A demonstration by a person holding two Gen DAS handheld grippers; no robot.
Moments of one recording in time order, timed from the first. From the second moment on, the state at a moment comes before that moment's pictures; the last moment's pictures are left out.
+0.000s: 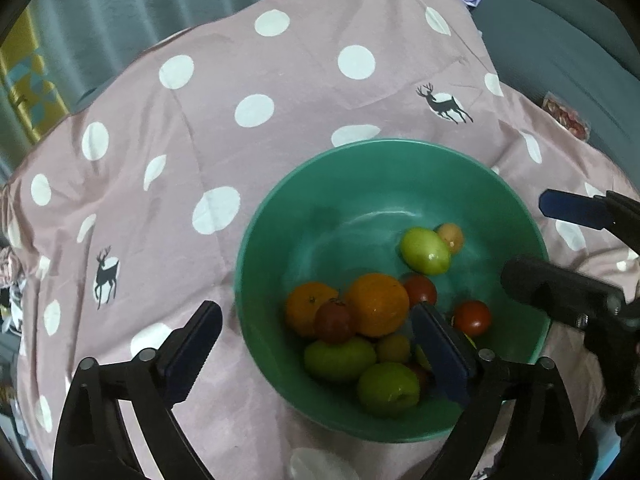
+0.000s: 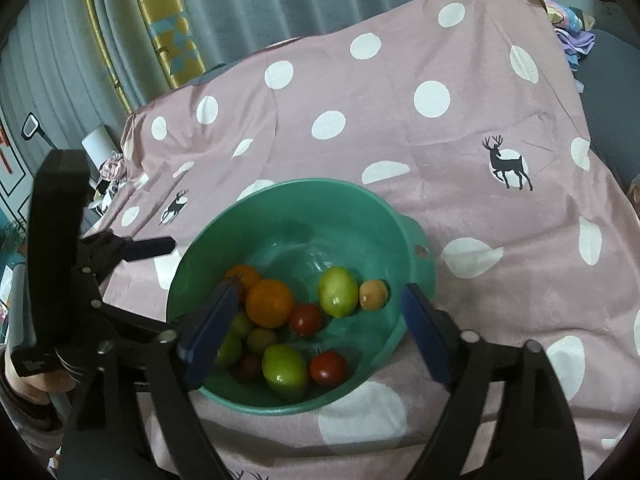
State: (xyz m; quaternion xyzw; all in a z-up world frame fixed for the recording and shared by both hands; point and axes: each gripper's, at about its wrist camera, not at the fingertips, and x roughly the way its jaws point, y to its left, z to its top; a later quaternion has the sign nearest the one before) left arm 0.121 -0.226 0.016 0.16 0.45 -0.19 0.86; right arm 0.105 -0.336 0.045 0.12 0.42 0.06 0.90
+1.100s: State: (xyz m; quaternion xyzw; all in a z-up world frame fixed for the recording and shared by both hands) left arm 0.102 -0.182 0.065 0.10 0.44 -0.10 0.89; right arm 0.082 -0.304 0.081 0.02 0.44 0.05 0.90
